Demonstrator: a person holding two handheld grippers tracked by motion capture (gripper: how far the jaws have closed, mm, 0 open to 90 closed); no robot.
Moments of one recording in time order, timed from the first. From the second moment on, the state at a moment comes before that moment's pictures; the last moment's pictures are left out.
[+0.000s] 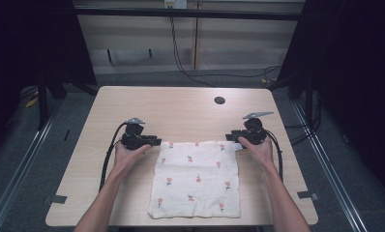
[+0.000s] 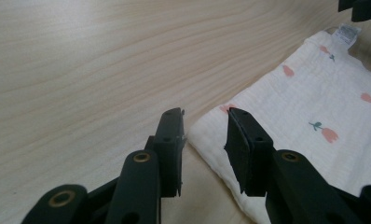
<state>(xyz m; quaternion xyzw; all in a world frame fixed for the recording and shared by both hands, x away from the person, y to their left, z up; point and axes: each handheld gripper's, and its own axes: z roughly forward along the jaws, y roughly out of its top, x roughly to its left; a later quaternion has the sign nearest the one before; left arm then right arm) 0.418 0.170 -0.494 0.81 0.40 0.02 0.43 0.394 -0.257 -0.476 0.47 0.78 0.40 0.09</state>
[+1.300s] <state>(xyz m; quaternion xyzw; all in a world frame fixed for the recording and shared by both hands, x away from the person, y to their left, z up) 0.413 0.161 -0.491 0.81 0.39 0.03 0.45 0.383 -0.263 -0.486 0.46 0.78 0.41 0.08</state>
